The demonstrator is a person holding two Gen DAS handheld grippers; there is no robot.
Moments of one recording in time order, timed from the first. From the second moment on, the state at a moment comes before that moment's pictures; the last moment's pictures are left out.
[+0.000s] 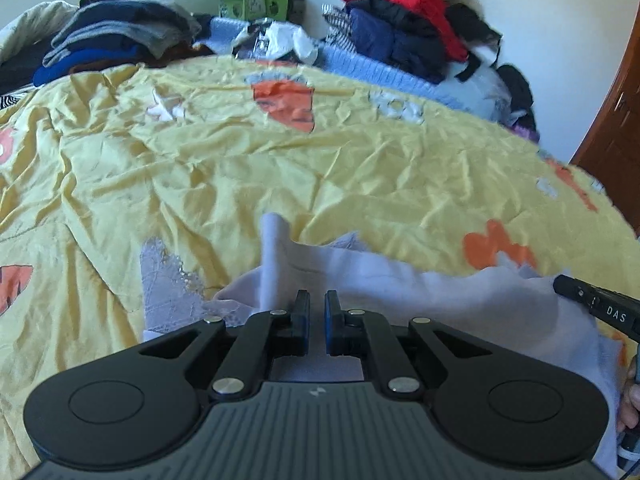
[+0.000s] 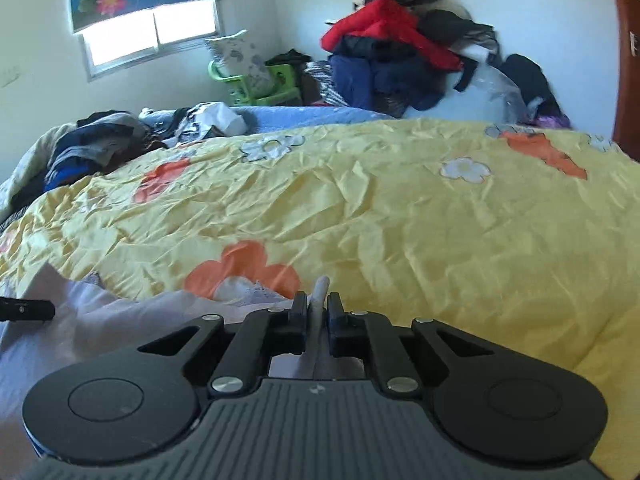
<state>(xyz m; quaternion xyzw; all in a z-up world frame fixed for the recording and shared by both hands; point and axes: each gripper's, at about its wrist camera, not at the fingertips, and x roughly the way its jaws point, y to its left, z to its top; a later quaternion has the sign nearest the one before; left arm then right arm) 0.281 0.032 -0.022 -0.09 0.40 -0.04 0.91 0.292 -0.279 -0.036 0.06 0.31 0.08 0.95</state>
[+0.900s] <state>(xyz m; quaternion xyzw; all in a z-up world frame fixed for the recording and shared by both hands) 0.291 0.011 -0.026 -0.01 0.38 -0.02 0.92 0.302 -0.182 -0.039 -0.06 0.38 0.19 0.90</state>
